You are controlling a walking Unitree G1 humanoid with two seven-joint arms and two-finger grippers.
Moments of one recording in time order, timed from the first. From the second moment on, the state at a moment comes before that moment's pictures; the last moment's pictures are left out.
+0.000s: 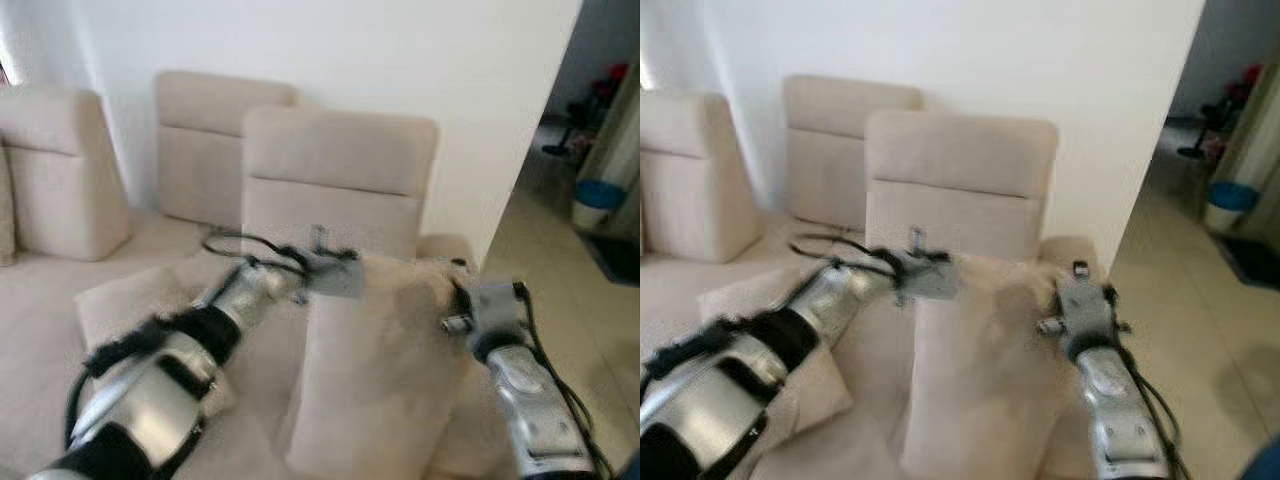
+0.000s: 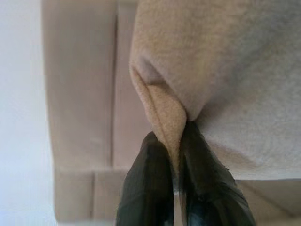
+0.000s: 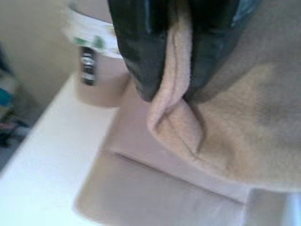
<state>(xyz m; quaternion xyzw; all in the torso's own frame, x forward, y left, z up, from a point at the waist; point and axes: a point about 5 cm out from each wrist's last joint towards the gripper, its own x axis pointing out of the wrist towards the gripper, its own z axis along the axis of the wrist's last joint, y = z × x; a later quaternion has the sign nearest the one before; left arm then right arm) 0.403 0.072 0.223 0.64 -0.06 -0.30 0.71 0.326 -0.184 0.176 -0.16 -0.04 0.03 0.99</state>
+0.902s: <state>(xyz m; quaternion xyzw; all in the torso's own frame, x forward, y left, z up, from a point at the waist) 0.395 0.020 0.234 0.60 -0.14 -0.30 0.73 0.333 -0.231 0.174 -0.13 0.00 -0.14 0.98</state>
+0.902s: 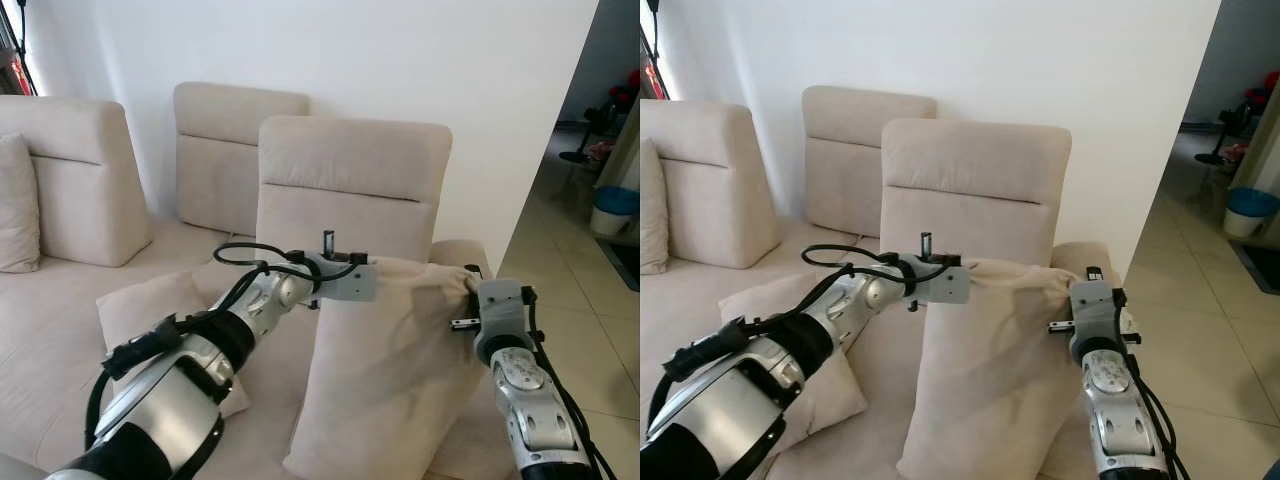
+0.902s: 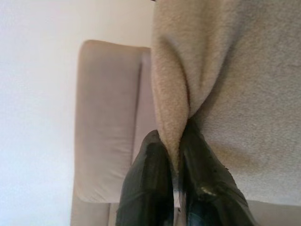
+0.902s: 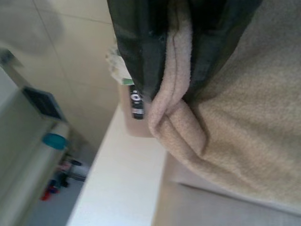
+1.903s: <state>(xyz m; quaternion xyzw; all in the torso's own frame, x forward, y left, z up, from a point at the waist) 0.405 0.036 0.262 0.54 -0.17 -0.20 0.80 0.337 -0.226 0.182 -0.14 -0.03 -0.15 0.98</state>
